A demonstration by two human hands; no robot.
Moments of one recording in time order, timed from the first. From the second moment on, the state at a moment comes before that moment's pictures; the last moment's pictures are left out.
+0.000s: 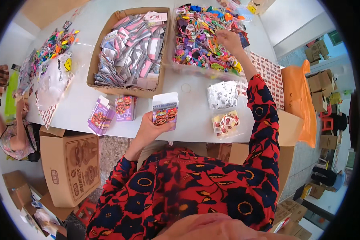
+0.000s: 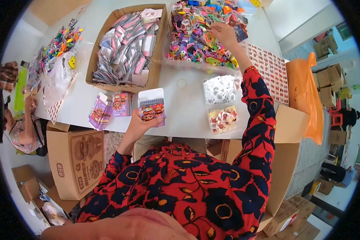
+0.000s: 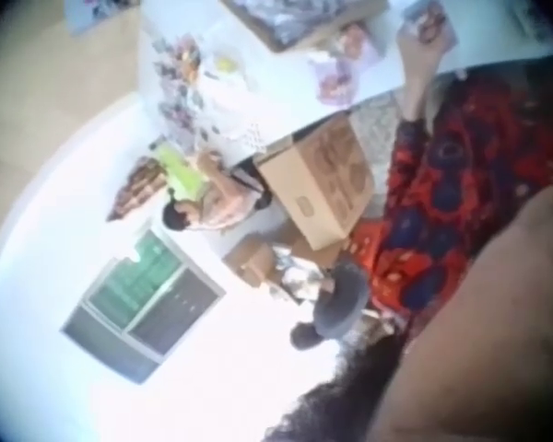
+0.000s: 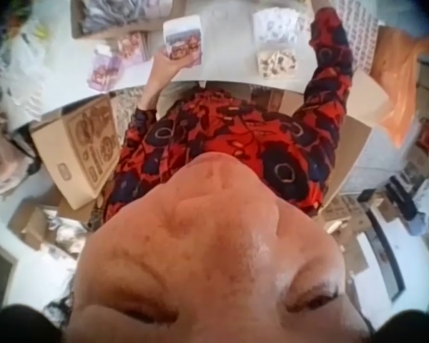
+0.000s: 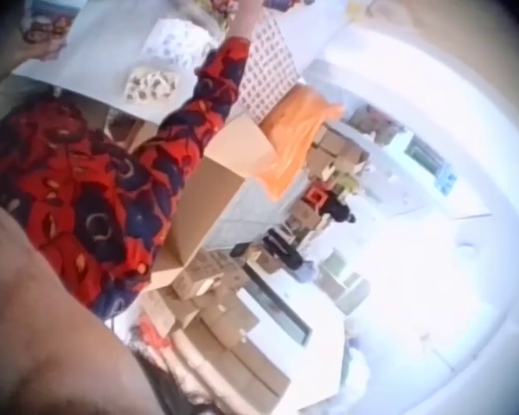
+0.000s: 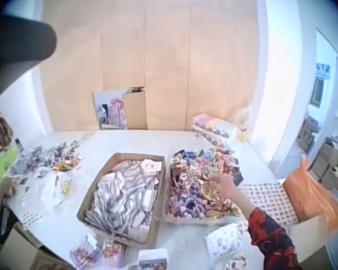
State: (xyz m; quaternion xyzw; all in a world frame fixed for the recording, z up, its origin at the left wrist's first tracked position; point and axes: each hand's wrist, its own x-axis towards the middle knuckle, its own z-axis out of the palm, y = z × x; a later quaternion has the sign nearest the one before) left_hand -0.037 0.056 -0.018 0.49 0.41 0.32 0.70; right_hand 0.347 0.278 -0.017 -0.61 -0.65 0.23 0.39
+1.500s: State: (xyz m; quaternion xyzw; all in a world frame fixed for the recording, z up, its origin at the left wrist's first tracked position) left_hand -0.019 0.043 0.002 0.59 0.44 0.36 0.57; right_hand 0.188 0.082 0.104 -0.12 -0.92 -0.20 0.32
